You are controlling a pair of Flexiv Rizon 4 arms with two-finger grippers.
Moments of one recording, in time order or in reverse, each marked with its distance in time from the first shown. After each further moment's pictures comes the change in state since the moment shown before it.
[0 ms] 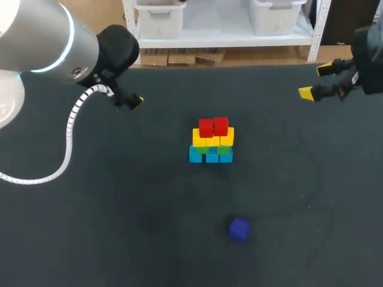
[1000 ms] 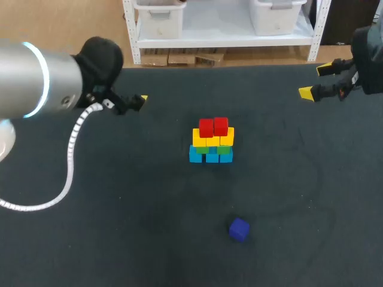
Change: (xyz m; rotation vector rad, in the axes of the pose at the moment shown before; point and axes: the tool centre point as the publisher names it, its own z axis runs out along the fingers) left arm 0.002 -0.005 -0.002 -0.061 -0.268 -0.259; right arm 0.000 0.000 0.000 0.000 0.000 0.000
